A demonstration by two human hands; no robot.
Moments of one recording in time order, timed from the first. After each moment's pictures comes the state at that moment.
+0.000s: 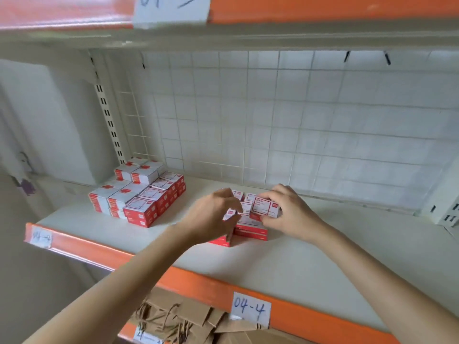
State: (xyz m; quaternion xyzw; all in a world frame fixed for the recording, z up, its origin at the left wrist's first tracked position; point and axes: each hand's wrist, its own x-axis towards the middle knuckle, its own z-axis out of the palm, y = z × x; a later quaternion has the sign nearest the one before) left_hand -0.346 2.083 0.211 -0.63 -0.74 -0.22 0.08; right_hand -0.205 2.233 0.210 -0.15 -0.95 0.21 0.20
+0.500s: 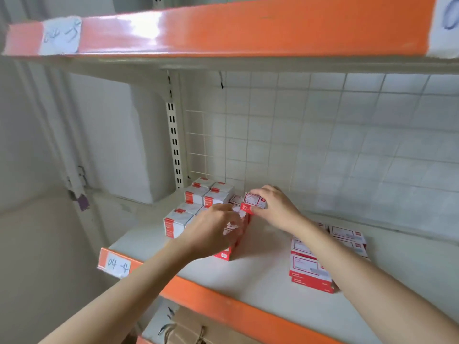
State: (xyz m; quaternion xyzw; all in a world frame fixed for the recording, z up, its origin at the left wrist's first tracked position) left_hand -0.496 1.978 0.215 -0.60 -0.77 -0.23 0.07; right_hand -0.420 2.158 0.216 -0.14 -0.95 0.20 0.20
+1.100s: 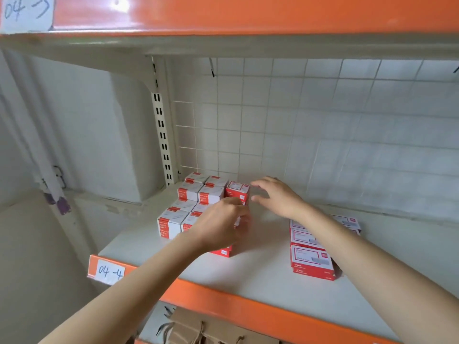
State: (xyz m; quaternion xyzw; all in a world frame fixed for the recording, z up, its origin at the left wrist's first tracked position) left_hand -0.501 2.000 0.214 -0.65 -0.73 -0.21 0.06; right_hand -0.423 2.168 0.223 -0.19 -0.96 0.16 0.13
